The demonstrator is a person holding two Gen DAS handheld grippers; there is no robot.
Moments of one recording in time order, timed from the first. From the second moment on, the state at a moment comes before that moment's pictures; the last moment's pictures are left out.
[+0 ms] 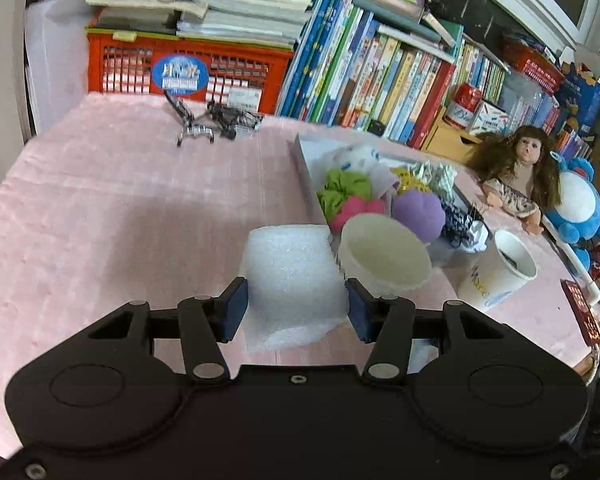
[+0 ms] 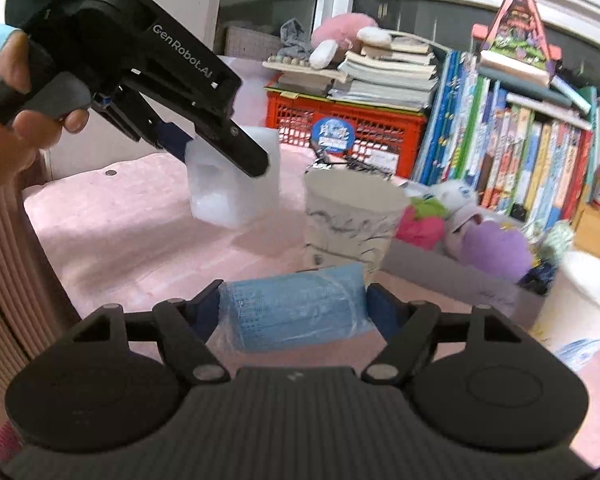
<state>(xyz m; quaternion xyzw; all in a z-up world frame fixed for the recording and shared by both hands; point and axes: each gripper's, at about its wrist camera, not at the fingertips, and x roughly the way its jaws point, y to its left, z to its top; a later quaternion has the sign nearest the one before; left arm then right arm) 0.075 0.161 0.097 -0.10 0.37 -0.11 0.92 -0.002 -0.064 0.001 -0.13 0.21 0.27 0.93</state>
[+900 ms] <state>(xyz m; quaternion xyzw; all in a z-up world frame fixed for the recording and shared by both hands) 0.224 0.060 0.171 -0.09 0.36 -0.11 0.92 0.150 -0.194 0.124 -0.04 0.25 0.12 0.96</state>
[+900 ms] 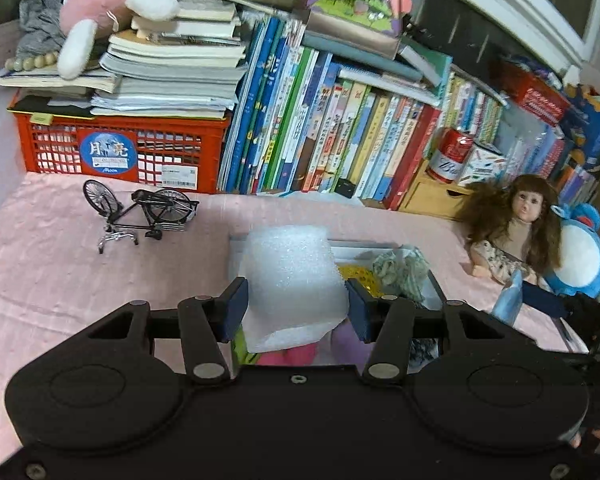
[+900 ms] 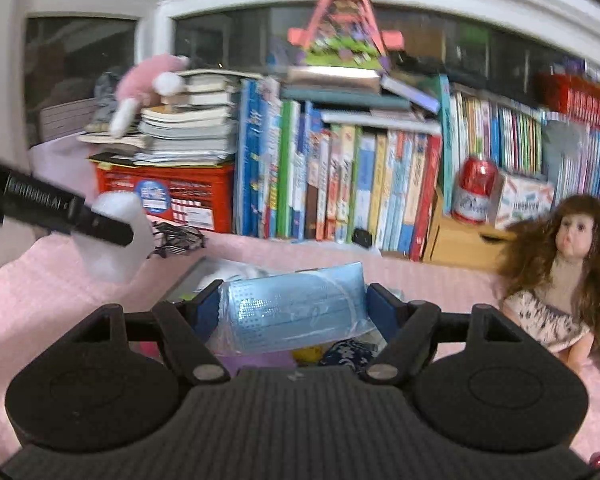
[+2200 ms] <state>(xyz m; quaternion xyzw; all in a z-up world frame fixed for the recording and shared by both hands) 0.312 -0.027 0.086 -0.03 0.45 -0.08 0.89 0.277 -0.216 0.043 0.03 0.43 0.10 0.90</state>
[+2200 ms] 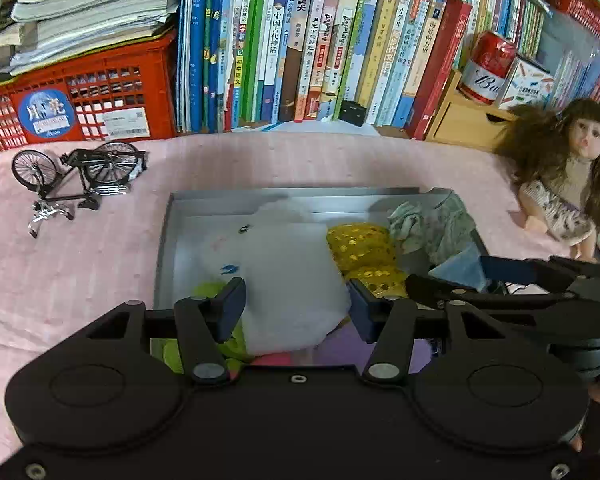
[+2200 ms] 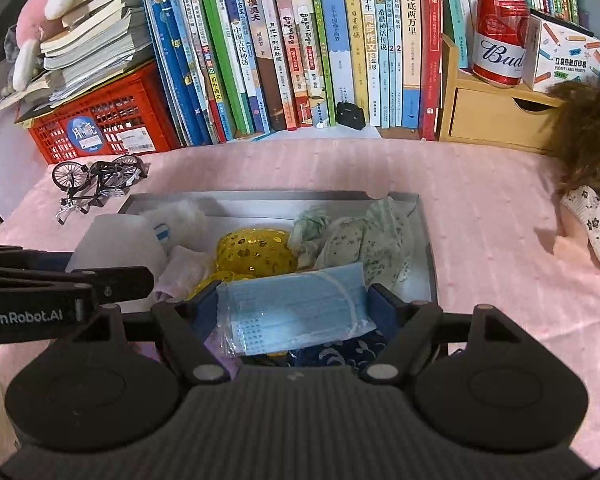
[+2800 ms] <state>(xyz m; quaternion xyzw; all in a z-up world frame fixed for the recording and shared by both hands) 0.286 -0.017 0.103 -0.02 0.42 -0.08 0.90 0.258 -0.221 0.061 0.03 0.41 0.11 0.91</state>
